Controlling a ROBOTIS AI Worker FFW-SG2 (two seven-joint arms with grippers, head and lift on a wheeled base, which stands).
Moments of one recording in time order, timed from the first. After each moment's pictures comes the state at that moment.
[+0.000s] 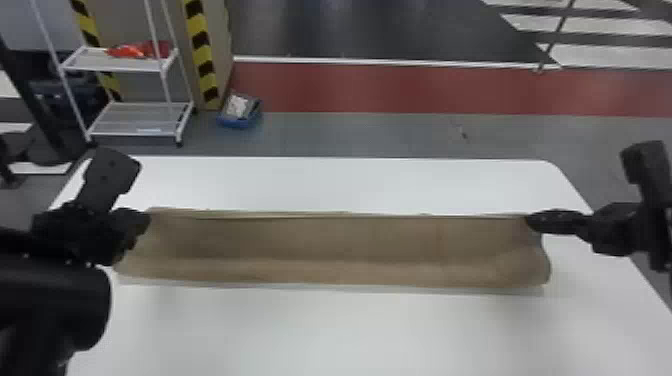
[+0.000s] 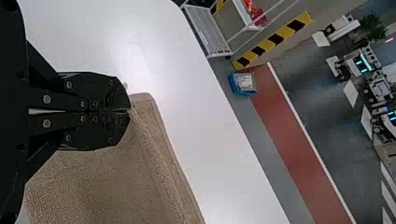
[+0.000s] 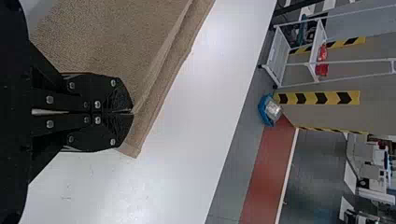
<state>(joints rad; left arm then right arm) -0.08 0.17 0.00 -1.91 -0.65 0.97 -0.59 -0.21 -0.31 -0.35 -1.61 0.46 0.71 1.17</state>
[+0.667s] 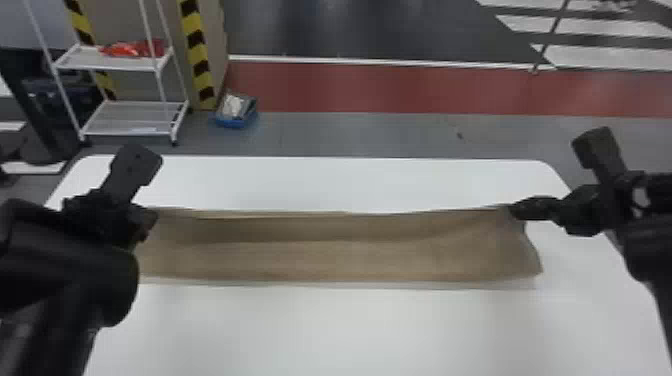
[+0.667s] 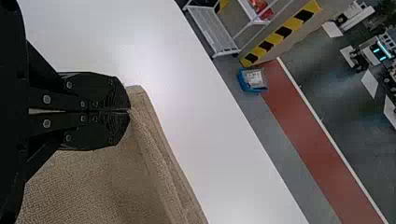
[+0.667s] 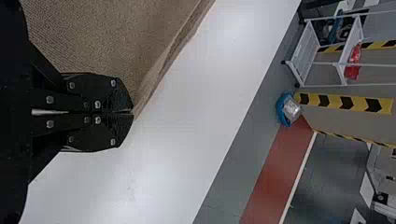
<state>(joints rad) -0.16 0.16 -0.08 -1.80 -0.70 1.00 -0.58 -0.33 -0.32 -0.24 -1.45 0.57 0.62 1.10</state>
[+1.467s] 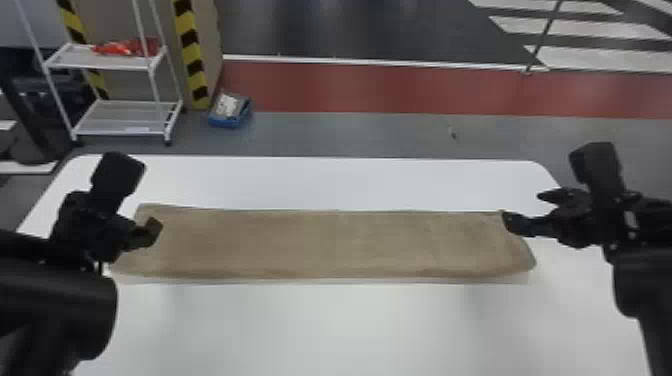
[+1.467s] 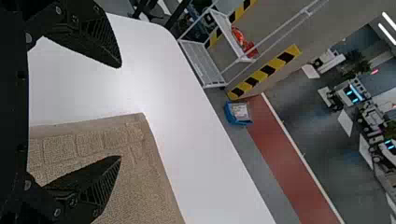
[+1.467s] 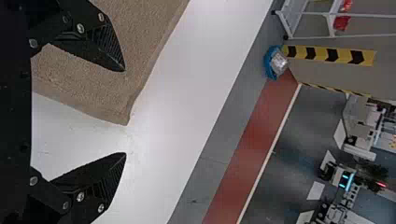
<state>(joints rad) -0.07 0.15 -0.03 -1.86 -0.55 0.91 -0.30 -0.16 -0.24 -0.29 -1.68 0.51 0.65 0.87</state>
